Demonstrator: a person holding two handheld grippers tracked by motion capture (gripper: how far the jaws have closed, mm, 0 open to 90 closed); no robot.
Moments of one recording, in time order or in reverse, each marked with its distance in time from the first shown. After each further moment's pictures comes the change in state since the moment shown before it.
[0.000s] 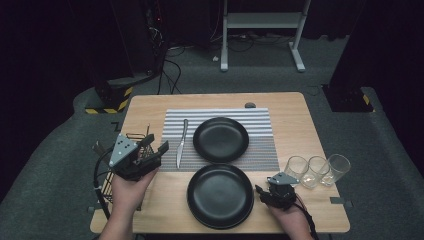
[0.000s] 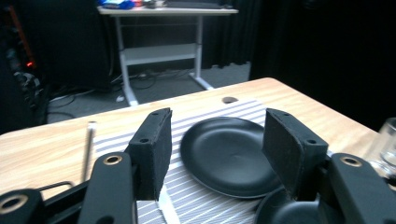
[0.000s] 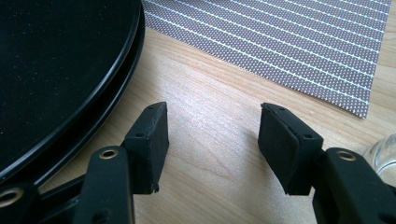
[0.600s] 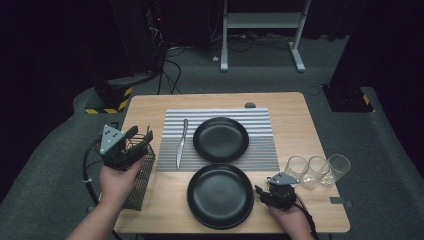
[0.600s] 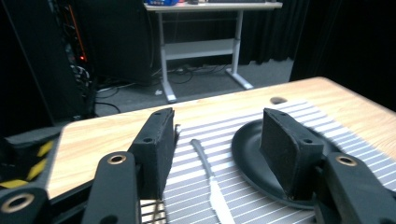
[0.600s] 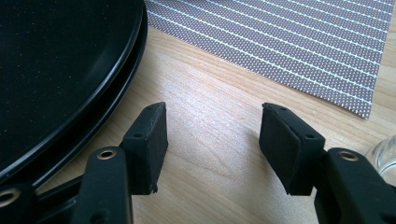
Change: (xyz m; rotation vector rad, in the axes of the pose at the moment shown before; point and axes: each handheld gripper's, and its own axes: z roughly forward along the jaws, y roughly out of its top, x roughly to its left) left arm 0.034 0.006 0.002 0.046 0.125 0.008; right arm 0.000 0.000 0.000 0.000 0.009 -0.003
